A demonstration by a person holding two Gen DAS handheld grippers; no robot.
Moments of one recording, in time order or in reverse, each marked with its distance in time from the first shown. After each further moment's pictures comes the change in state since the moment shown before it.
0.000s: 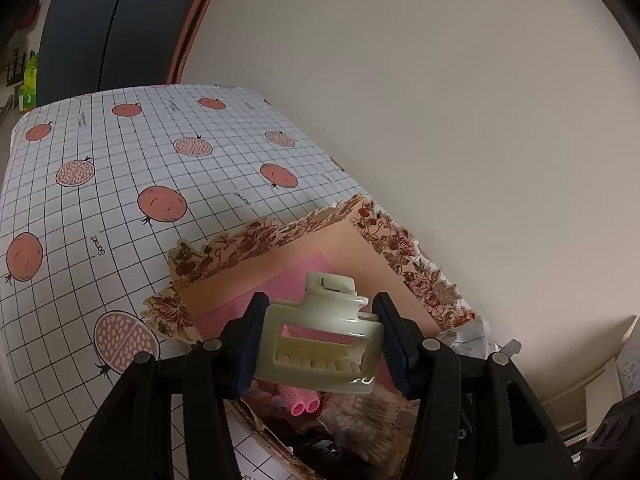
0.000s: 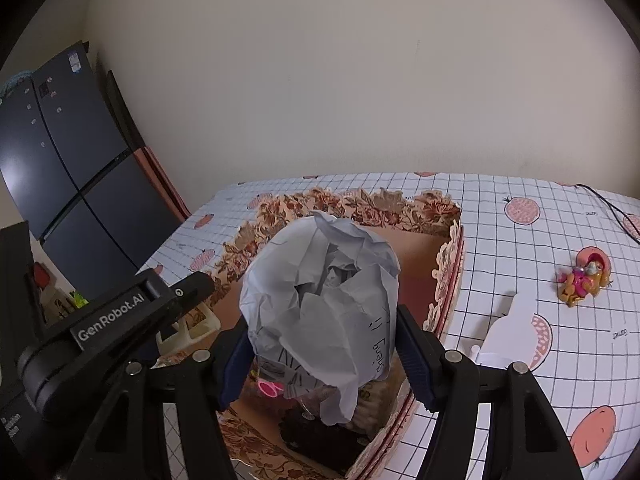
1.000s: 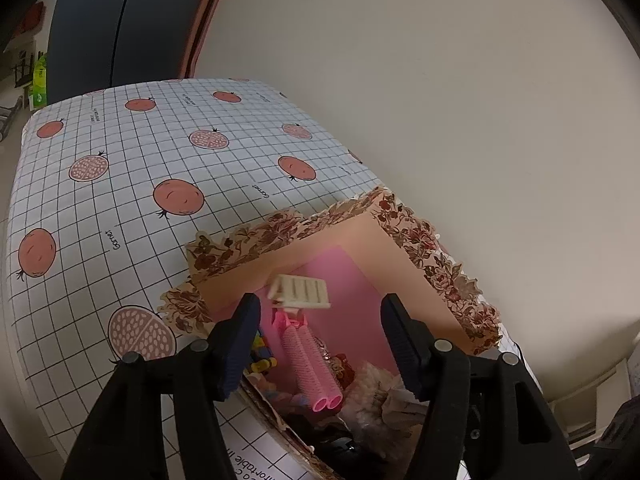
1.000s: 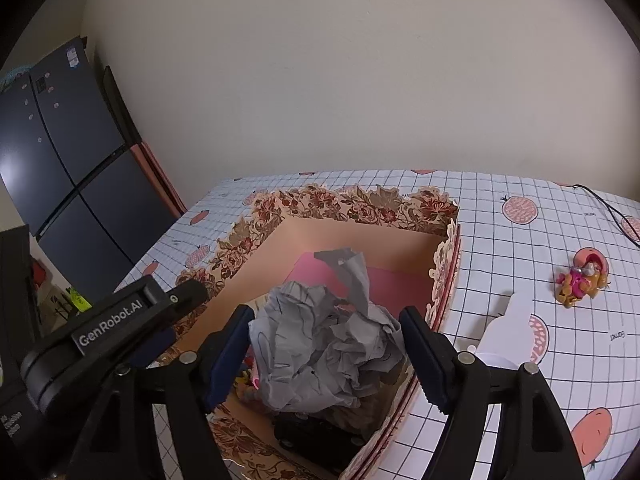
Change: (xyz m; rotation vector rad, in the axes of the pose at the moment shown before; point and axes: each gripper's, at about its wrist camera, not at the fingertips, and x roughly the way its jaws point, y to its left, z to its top) left arm 0.003 0.005 0.001 -0.005 0.022 0.065; right arm -0.001 -0.004 0.002 -0.011 0.005 -0.003
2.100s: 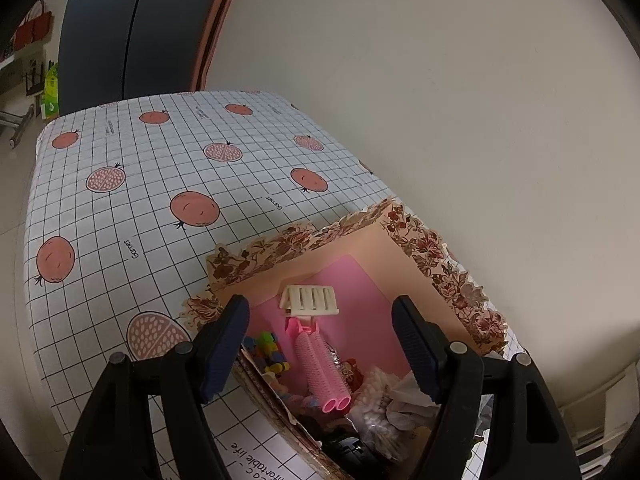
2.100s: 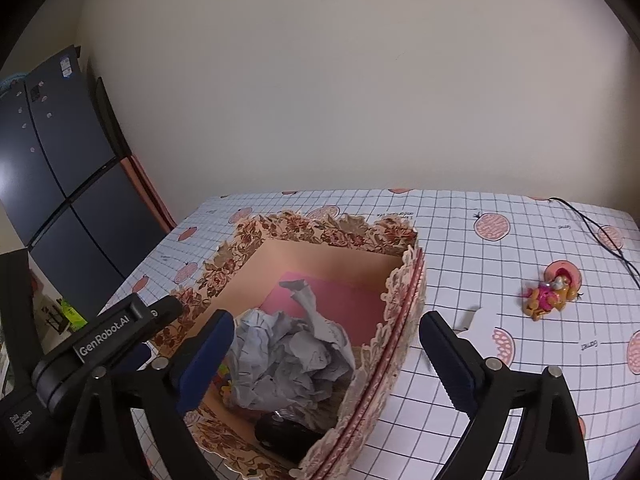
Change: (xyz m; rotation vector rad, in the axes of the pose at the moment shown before) left arm -0.011 -0.003 0.001 0.009 -0.035 0.049; right arm -0.024 -0.016 0.012 0.003 -0.045 -0.047
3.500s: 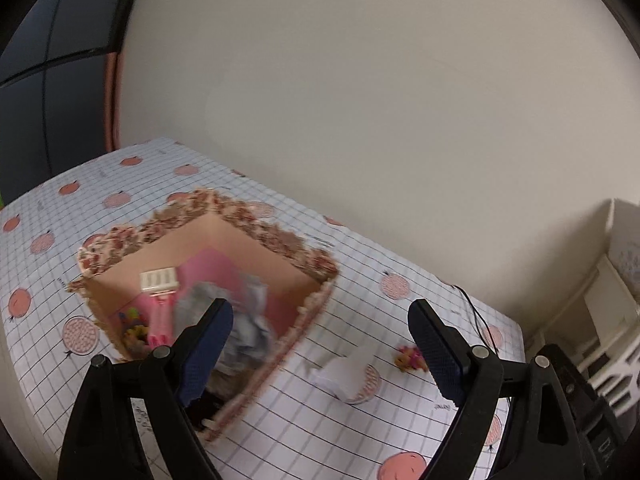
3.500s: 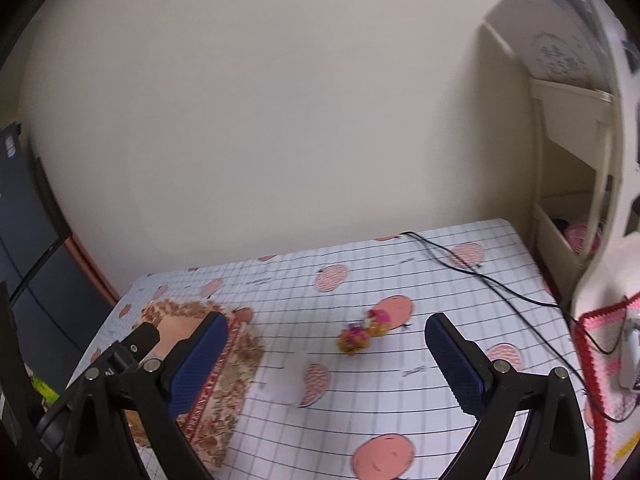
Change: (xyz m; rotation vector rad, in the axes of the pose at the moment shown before) left arm -0.063 -0.165 -0.084 0.332 -0.054 -0.163; right arm -0.133 -0.164 0.019 0.198 -0.173 -0.220
